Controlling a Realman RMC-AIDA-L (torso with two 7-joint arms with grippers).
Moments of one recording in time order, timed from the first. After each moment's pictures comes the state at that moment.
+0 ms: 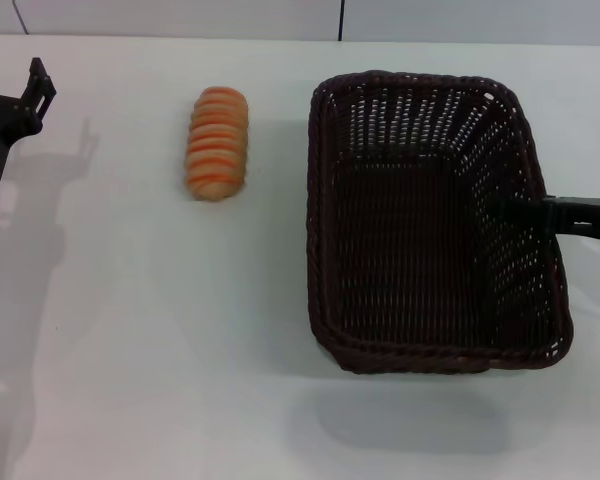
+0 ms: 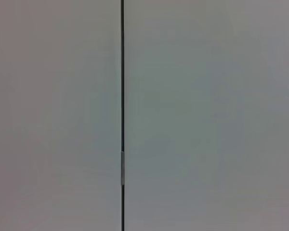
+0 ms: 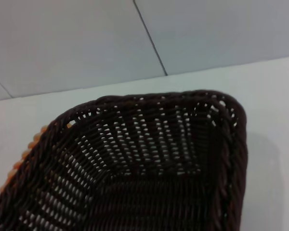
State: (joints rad) left arm -0.39 -2.08 -1.28 -0.33 2.51 0.94 0.01; right arm 0.08 2.08 -1.45 -1.39 -2.06 -0.89 2.53
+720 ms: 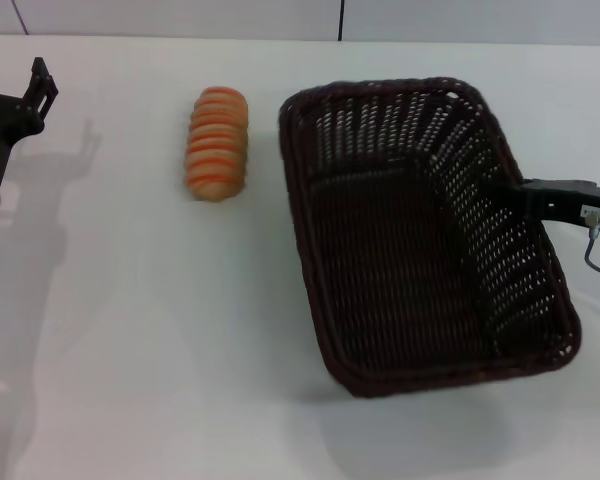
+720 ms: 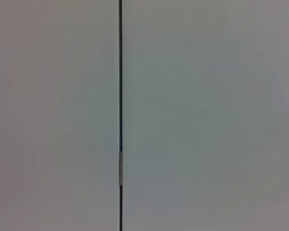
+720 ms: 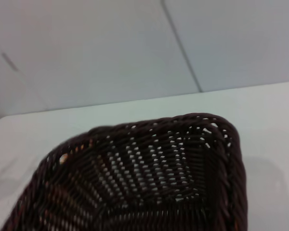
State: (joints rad) left arm -0.39 -2.08 -1.28 -0.34 2.51 0.94 0.00; right arm 0.15 2.07 -1.42 -1.23 -1.85 -0.88 2.28
